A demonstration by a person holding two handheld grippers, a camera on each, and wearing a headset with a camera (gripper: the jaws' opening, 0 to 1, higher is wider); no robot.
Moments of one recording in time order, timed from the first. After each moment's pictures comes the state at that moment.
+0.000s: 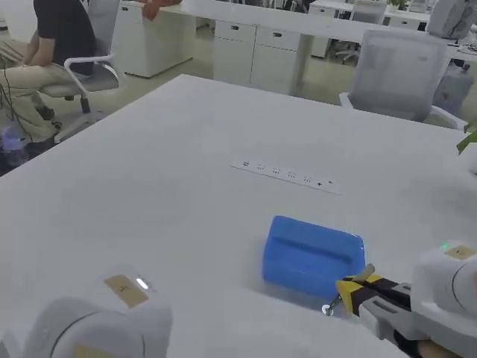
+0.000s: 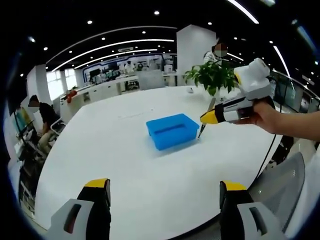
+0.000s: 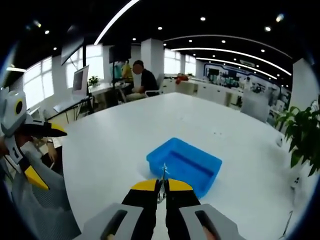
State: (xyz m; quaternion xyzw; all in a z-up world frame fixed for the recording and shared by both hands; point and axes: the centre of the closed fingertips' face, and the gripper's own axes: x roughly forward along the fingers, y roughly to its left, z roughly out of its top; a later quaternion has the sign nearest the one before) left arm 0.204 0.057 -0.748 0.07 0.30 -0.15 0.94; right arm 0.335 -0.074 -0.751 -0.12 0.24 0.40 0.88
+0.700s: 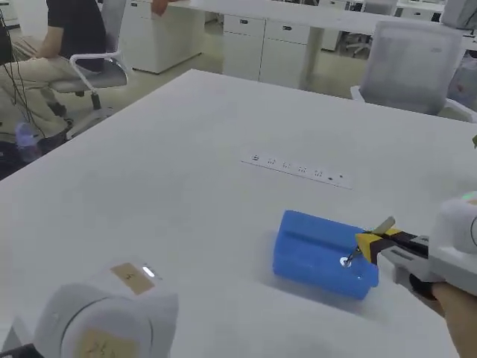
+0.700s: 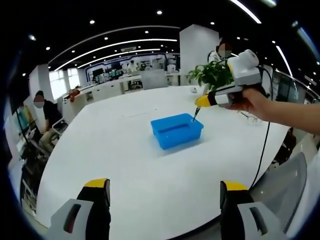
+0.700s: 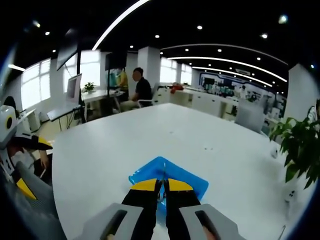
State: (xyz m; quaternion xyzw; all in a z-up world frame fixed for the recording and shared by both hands) left arm 0.204 0.066 -0.749 0.07 0.31 -0.14 0.94; right arm 0.385 -0.070 -0.728 -0.13 0.20 0.38 0.89
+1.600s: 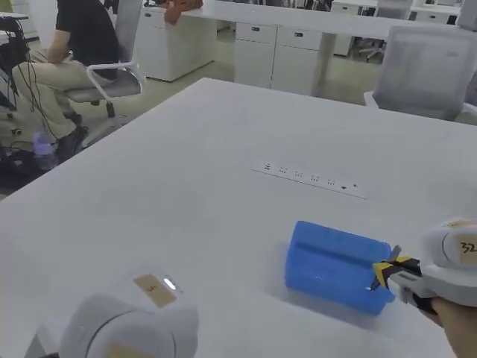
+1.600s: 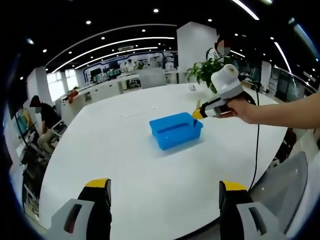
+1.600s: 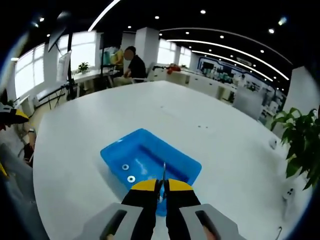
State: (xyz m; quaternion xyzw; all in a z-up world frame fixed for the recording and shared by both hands) left arm 0.212 0.063 -0.746 0.08 0.31 -0.14 0.94; right arm 0.422 -0.090 -0.797 -0.18 0.28 0.35 0.88
